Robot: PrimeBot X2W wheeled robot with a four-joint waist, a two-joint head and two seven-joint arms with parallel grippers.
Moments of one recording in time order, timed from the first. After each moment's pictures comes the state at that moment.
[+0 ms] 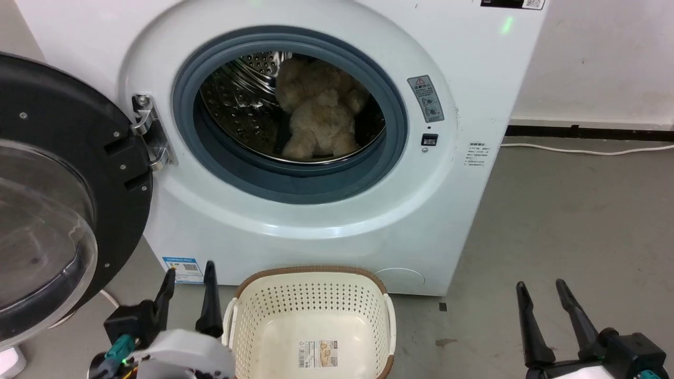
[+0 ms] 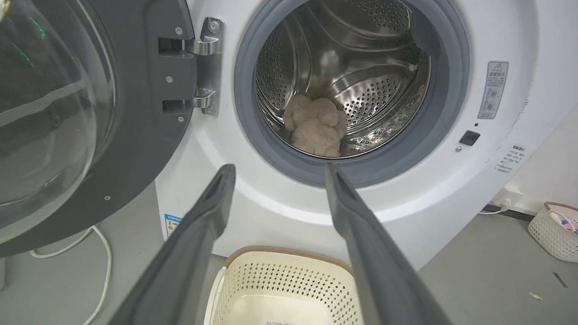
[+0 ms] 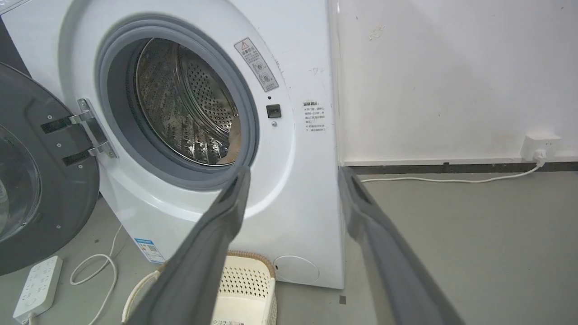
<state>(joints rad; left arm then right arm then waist) -0.07 0.18 -0.16 0.18 -0.45 0.13 -0.21 0.08 -0.05 0.00 0.06 0.20 0.13 -0.26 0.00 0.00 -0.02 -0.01</state>
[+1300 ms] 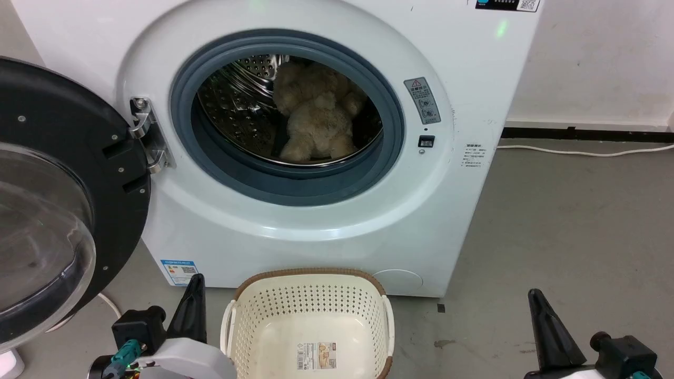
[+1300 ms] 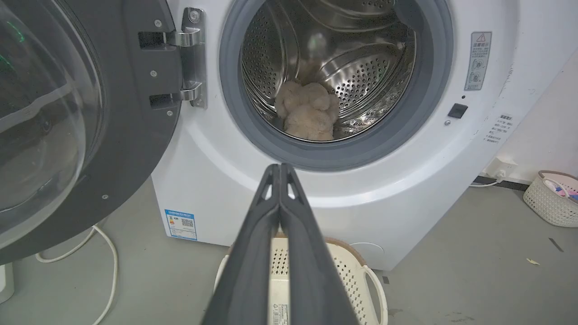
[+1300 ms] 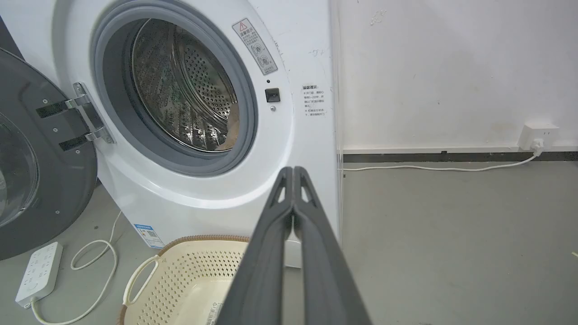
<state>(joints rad) -0.02 0.23 -0.21 0.12 -0.43 0.15 -0.16 0.10 -0.05 0.01 0.07 0.18 0.13 -0.23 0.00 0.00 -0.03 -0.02</state>
